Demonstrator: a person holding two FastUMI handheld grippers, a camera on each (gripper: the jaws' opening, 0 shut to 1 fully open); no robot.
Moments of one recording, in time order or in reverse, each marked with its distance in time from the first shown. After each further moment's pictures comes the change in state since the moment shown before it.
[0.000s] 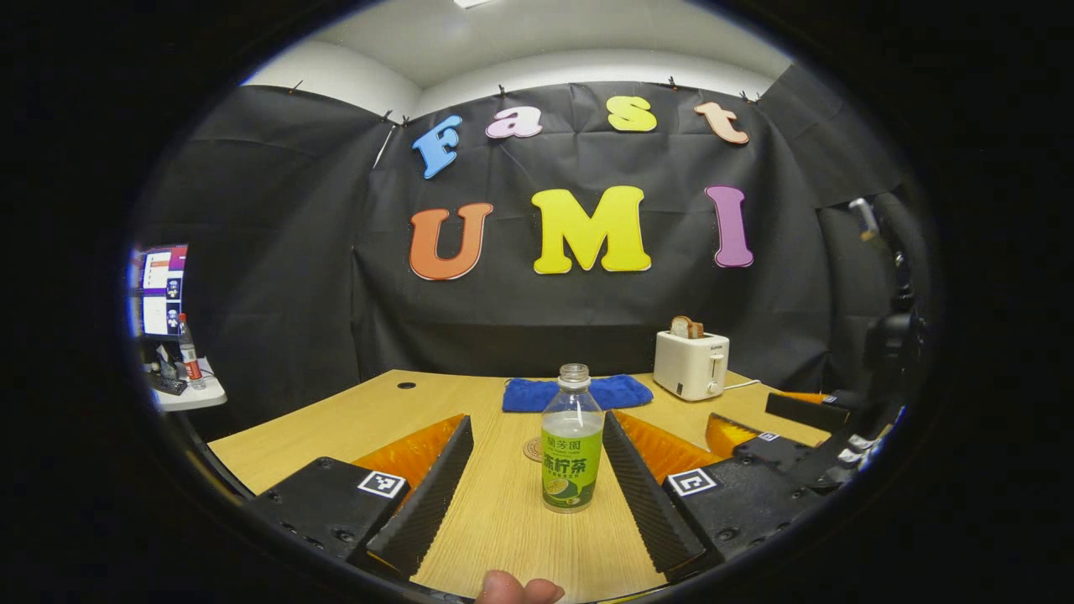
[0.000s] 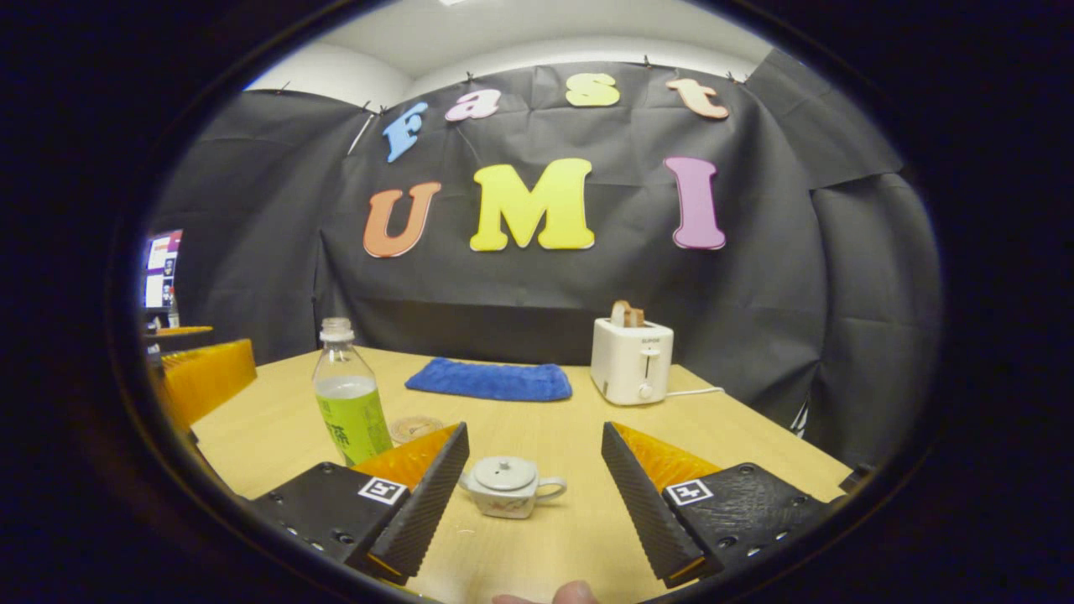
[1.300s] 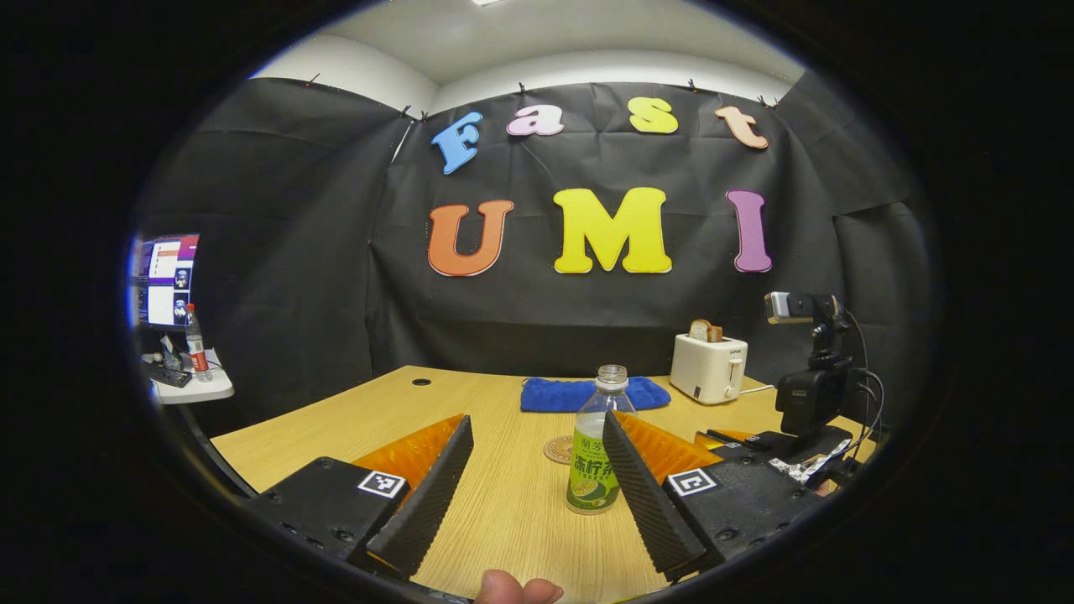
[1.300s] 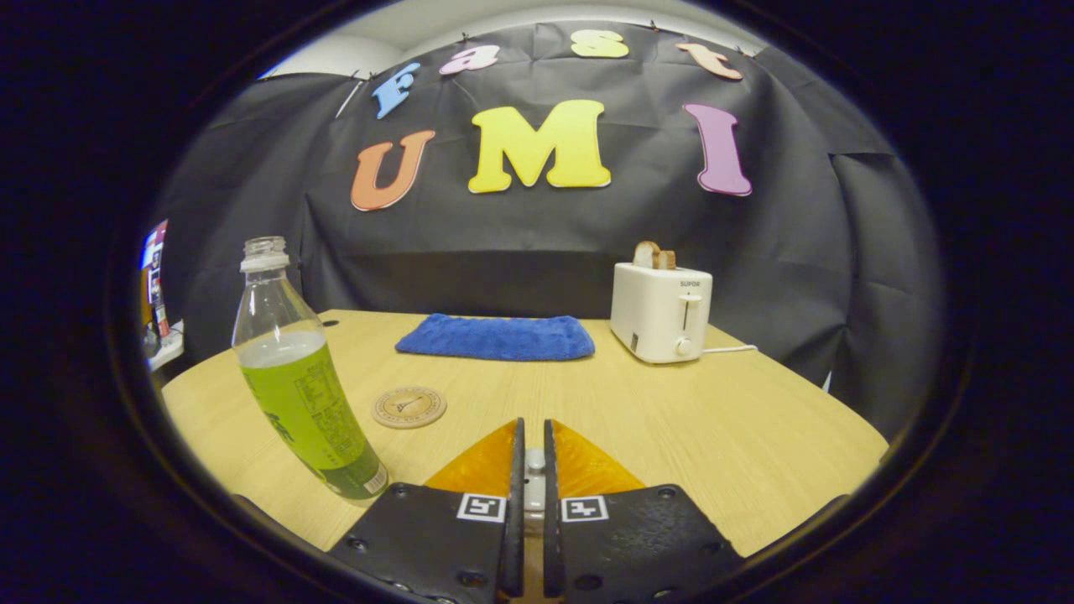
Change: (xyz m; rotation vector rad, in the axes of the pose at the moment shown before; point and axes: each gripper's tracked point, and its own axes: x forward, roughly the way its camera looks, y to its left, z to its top) left arm 0.002 0.019 -0.002 -0.029 0.005 0.034; right arm 0.068 0.020 -0.039 0.013 0.138 -0.009
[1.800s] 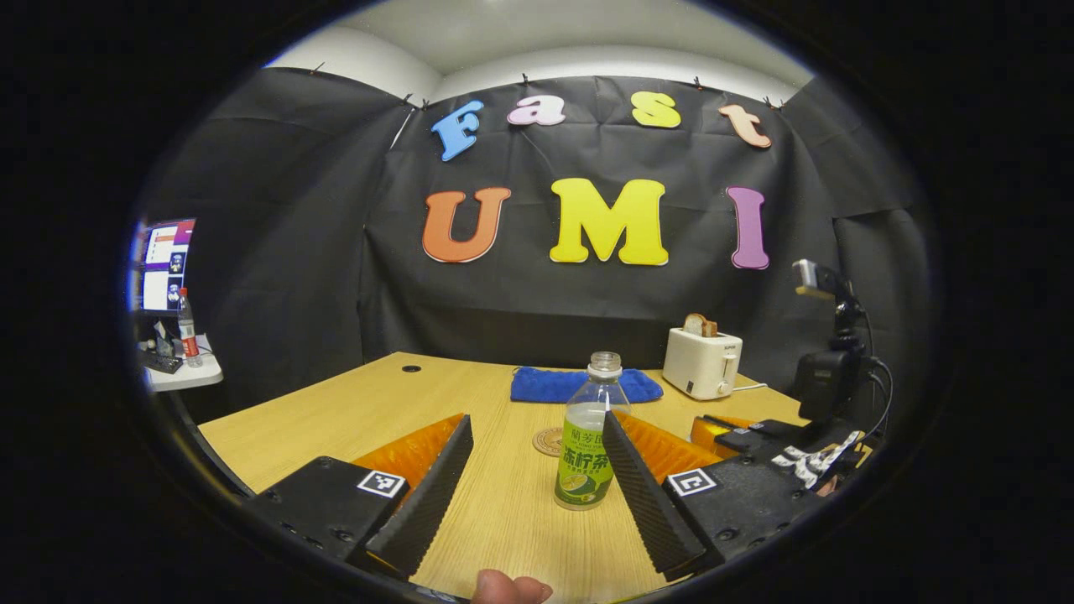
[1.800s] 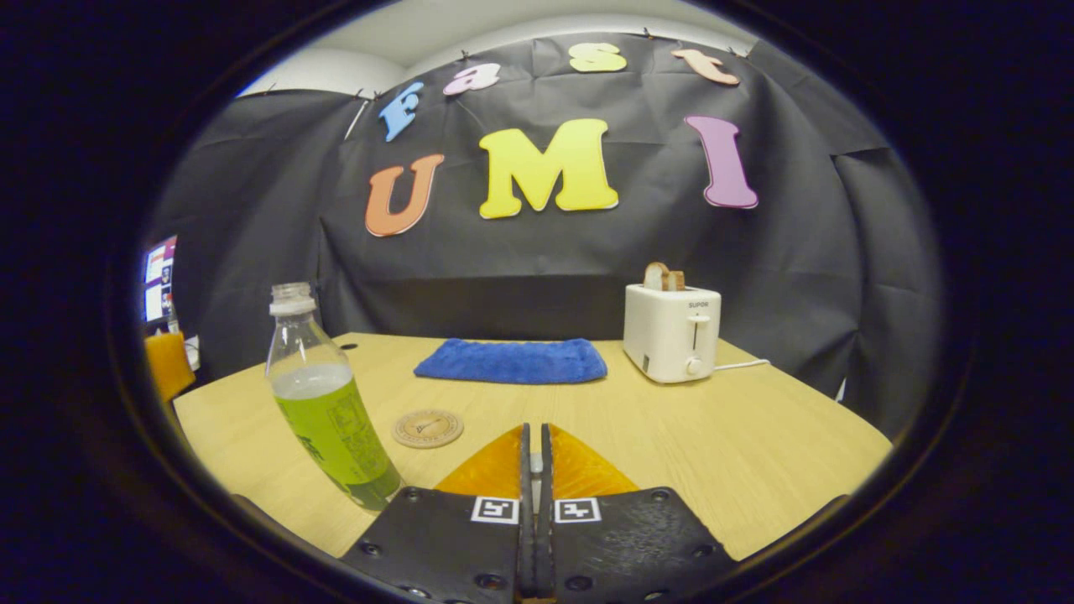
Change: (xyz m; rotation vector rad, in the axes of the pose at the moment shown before) left arm 0.008 -0.010 -0.021 -0.028 0.058 -0.023; right arm -0.018 0.000 0.030 0.031 -0.095 0.074
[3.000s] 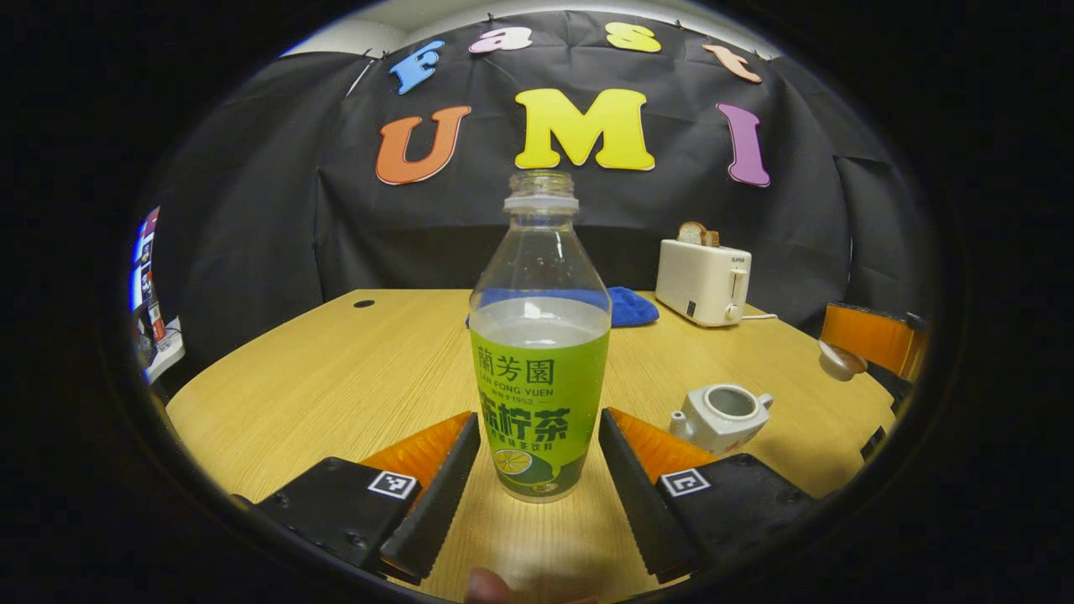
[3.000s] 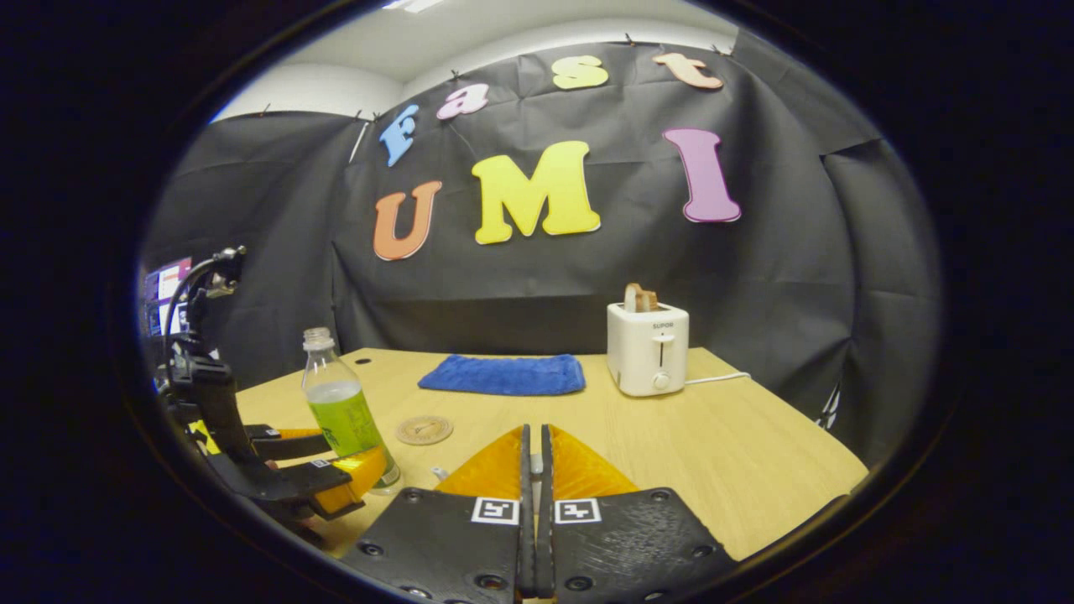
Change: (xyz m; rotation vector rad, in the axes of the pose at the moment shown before) left arm 0.083 -0.043 -0.099 0.062 0.245 -0.044; right arm -0.054 -0.051 0.021 0.007 -0.021 0.057
